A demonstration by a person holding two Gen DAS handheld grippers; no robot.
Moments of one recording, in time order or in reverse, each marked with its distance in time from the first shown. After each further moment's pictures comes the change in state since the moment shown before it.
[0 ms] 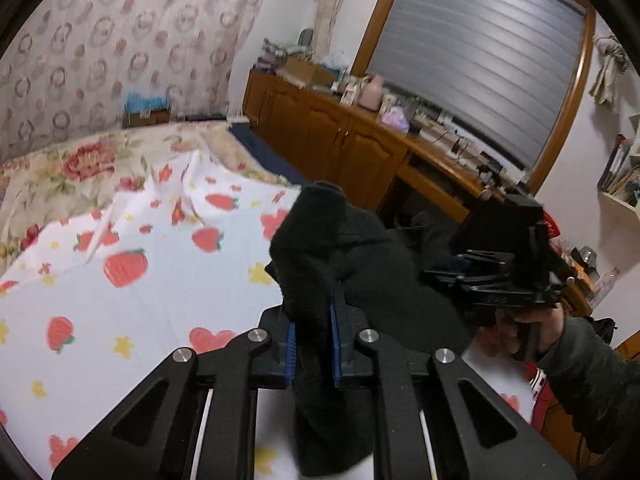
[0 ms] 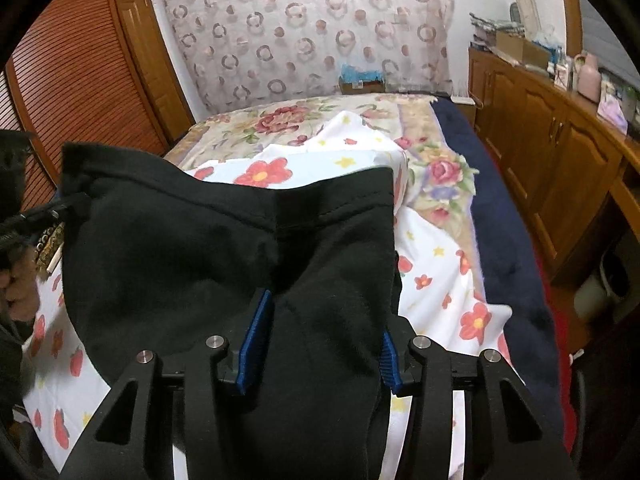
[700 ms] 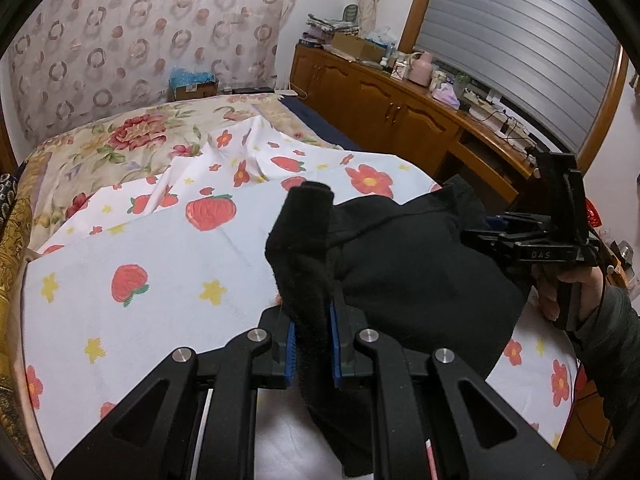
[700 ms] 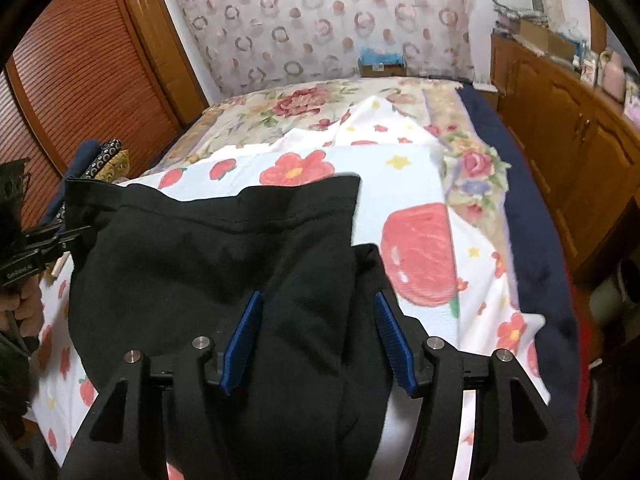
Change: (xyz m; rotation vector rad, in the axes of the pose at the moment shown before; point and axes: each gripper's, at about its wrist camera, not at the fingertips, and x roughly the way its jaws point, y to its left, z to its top) left arm 0.002 0.050 -0.032 -0.034 0.106 0.173; right arm 0.044 0.012 0.019 -0.007 0.077 0.071
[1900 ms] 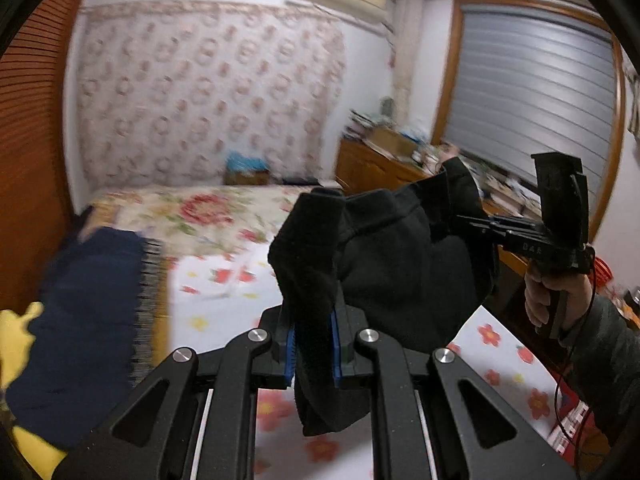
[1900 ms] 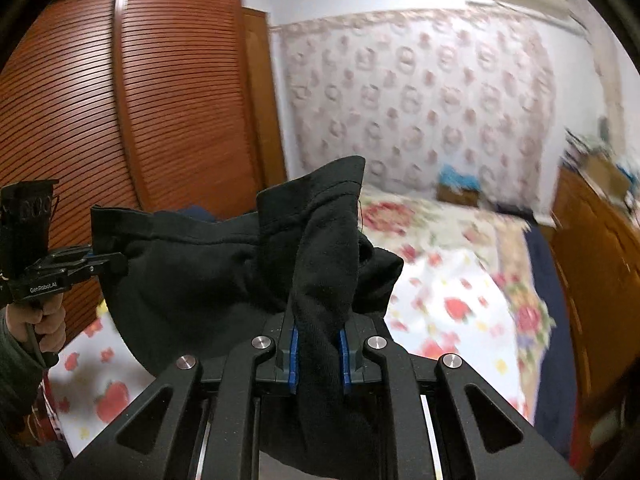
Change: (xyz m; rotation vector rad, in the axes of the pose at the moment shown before) left arm -0.186 0.053 -0.017 -0.069 -0.357 0.163; right arm -0.075 0.158 0.072 -0.310 -0.337 0.154
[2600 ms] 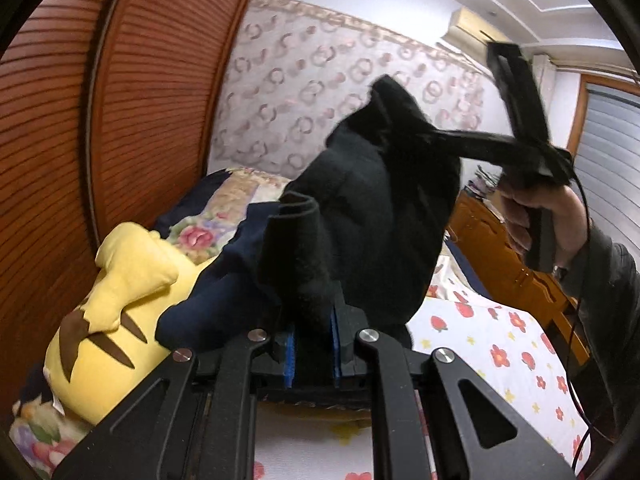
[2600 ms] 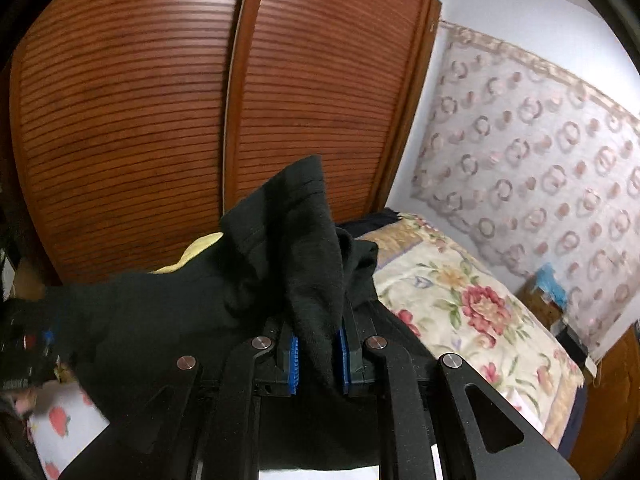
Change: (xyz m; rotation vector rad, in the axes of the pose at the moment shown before) left arm -0.057 0.165 -0.072 -0.324 -0.096 0.337; right arm 0.260 0.191 0.179 -0.456 0.093 0.224
